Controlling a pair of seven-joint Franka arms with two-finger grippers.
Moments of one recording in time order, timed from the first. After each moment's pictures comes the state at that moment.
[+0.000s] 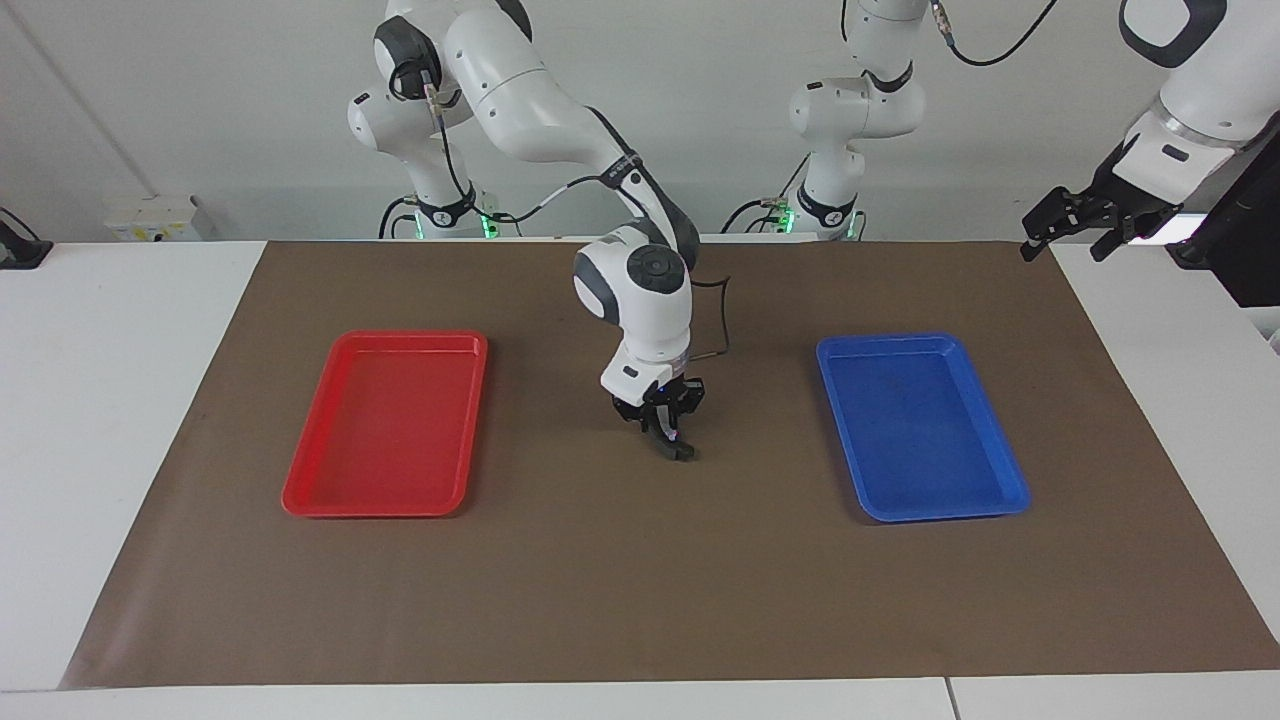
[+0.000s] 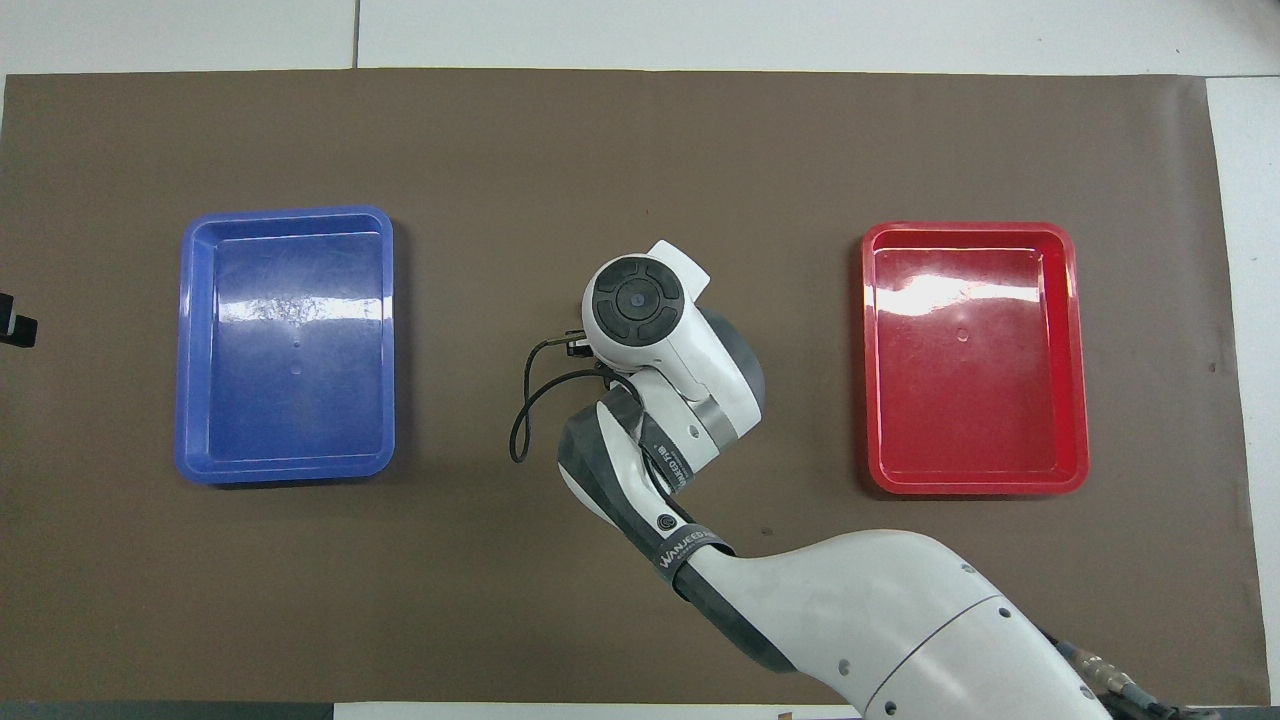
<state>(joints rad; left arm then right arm) -0.05 0.01 0.13 -1.52 -0.02 1.43 0.16 0.64 0.56 0.00 -1.63 0.00 2.26 0.54</state>
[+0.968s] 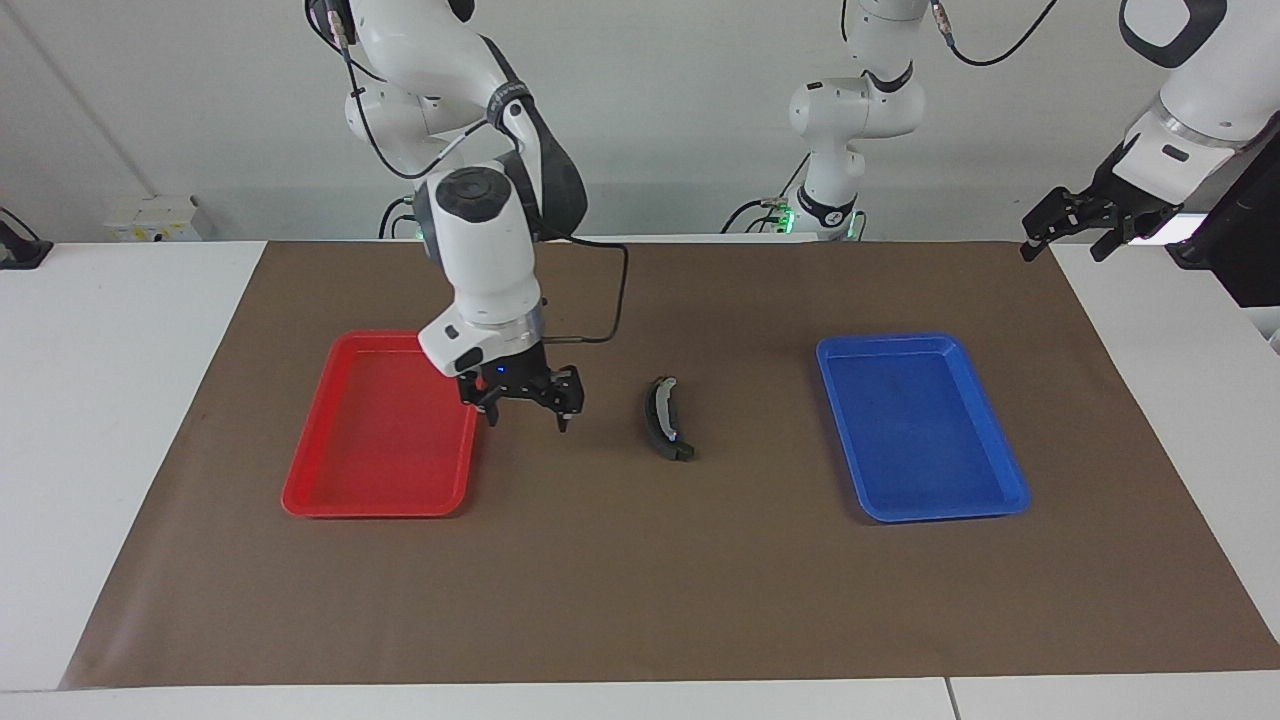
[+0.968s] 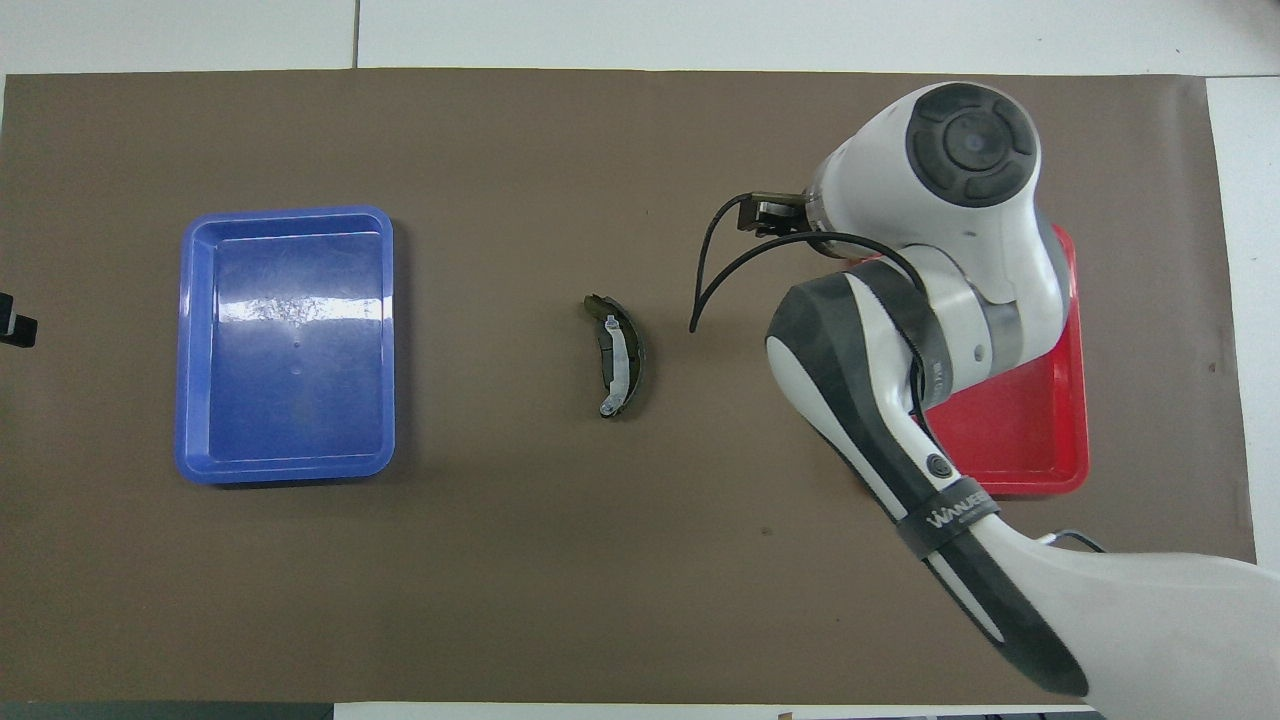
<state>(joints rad) -0.05 0.01 0.13 -1.52 -0.02 1.43 0.16 0.33 0.28 -0.04 -1.63 -0.05 2.06 0.48</state>
